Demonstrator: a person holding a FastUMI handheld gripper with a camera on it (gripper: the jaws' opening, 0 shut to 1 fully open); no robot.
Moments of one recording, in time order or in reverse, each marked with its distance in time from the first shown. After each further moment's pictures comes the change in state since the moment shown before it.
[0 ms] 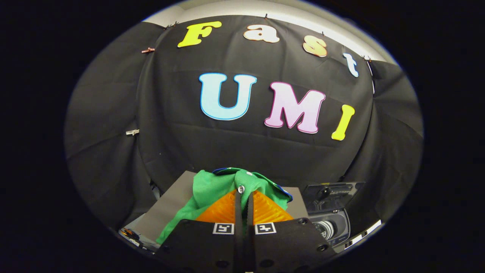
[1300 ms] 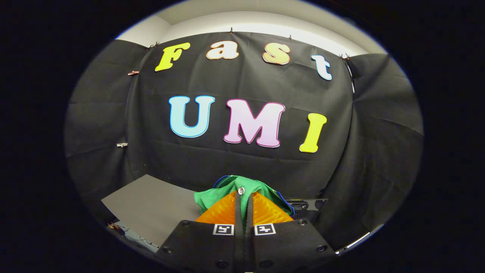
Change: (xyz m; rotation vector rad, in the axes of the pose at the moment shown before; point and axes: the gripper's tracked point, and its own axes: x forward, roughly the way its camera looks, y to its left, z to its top) arm -0.035 -0.273 0.011 0.043 -0.112 0.011
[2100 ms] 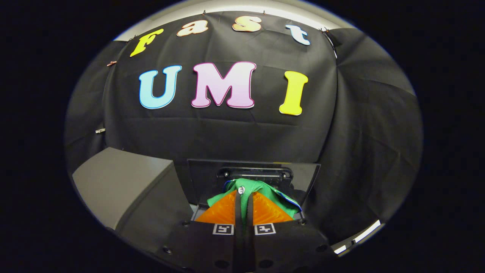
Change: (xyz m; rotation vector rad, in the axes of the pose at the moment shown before) arm 0.085 -0.109 -0.166 0.064 0.160 -0.087
